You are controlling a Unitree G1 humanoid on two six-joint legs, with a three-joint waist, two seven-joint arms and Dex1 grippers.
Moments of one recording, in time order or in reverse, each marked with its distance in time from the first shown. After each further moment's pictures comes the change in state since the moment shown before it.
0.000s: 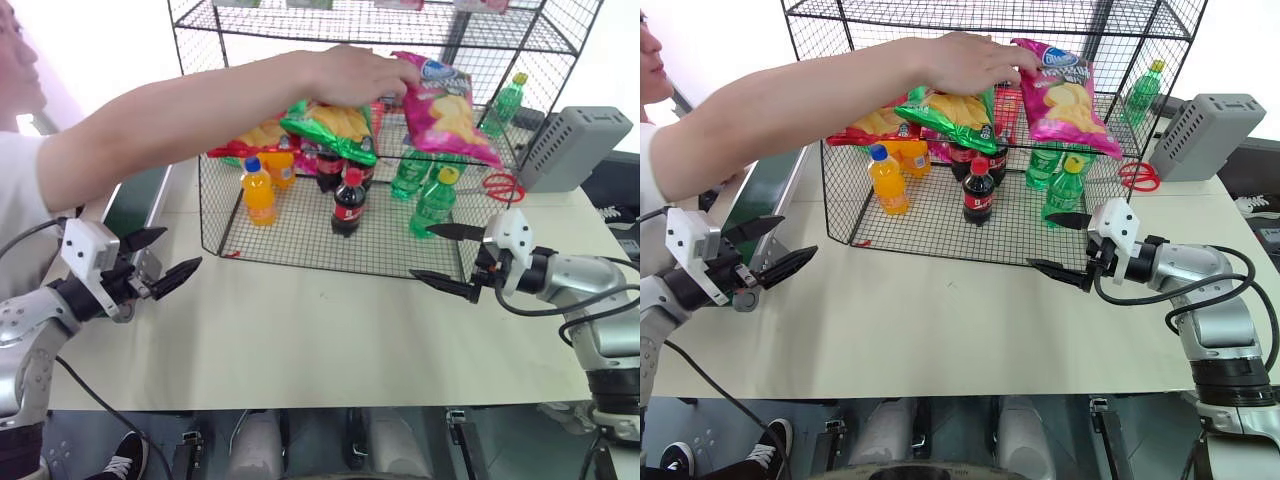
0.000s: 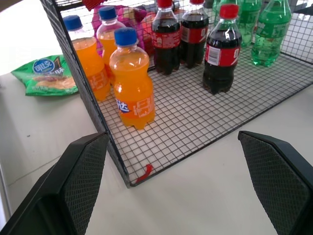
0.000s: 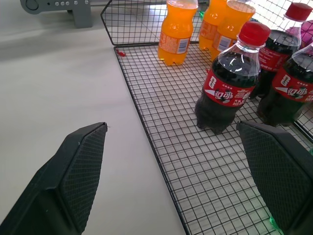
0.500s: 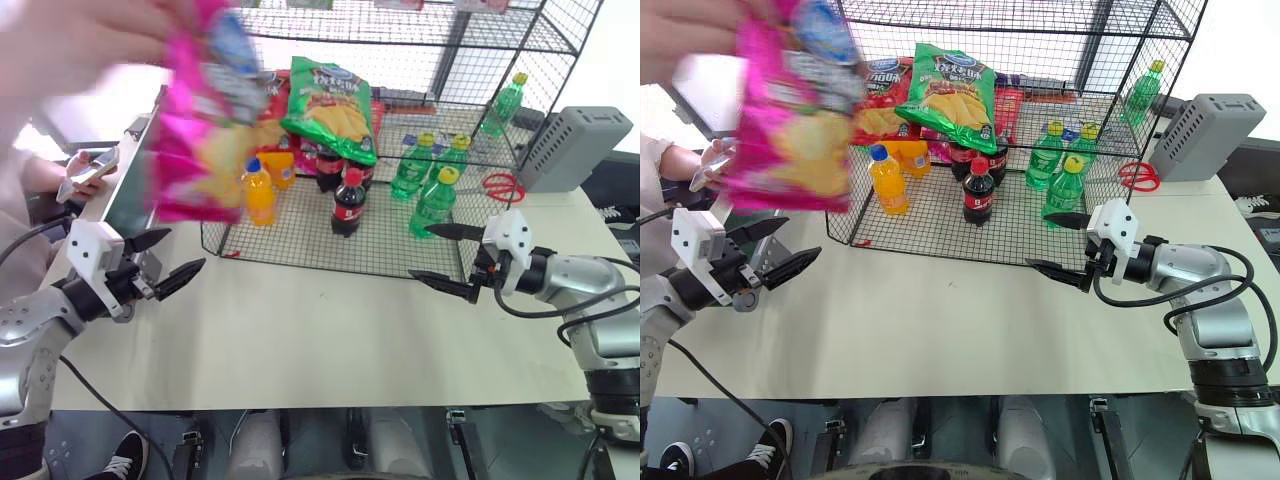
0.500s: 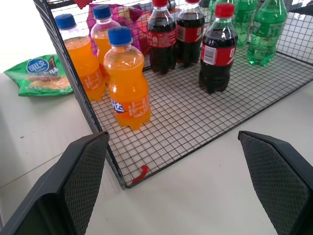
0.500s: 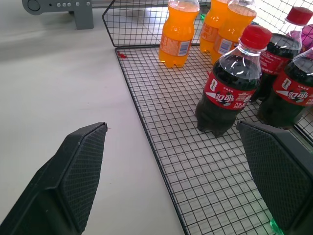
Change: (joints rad) left arm 0.001 -0.001 -0.013 0.000 0.001 0.000 0.002; right arm -0.002 0.010 0.000 0.000 0.000 -0.009 0.005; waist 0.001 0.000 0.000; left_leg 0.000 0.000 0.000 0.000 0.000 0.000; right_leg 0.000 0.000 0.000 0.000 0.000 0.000
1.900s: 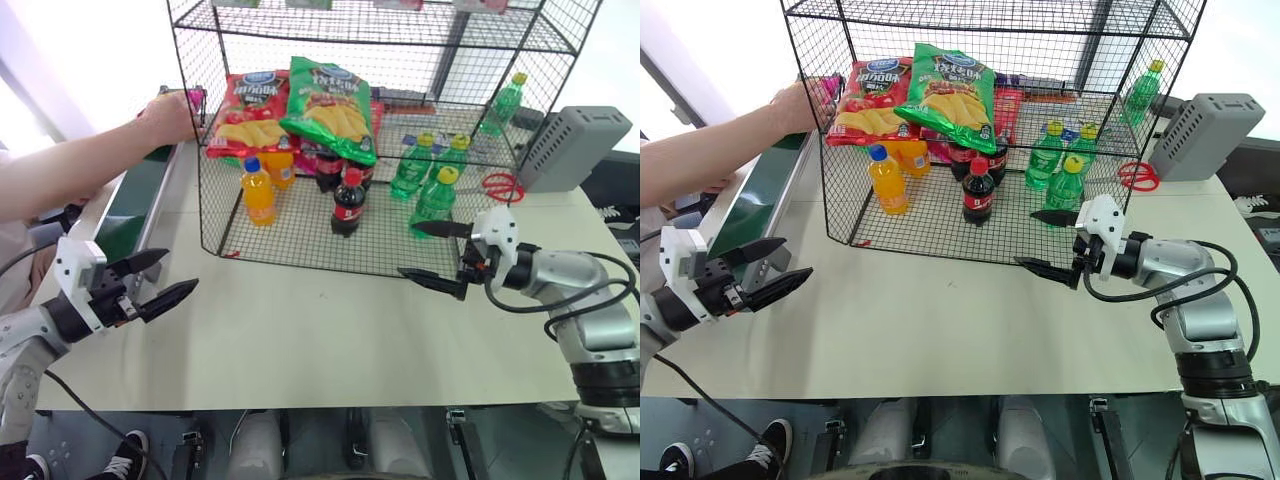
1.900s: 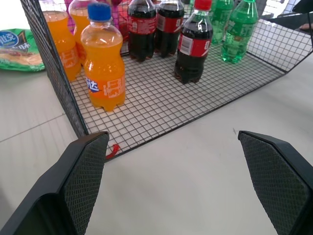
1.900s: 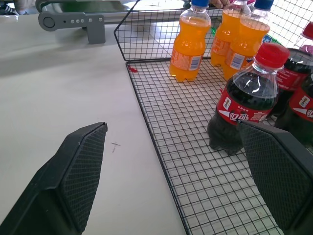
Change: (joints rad) left arm 0.097 0.025 0.058 0.008 -0.105 0.038 -0.117; right arm -0.049 0.036 0.037 0.000 0.005 0.020 0.006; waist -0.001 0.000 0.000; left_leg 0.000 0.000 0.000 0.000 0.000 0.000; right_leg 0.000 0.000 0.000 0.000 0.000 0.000
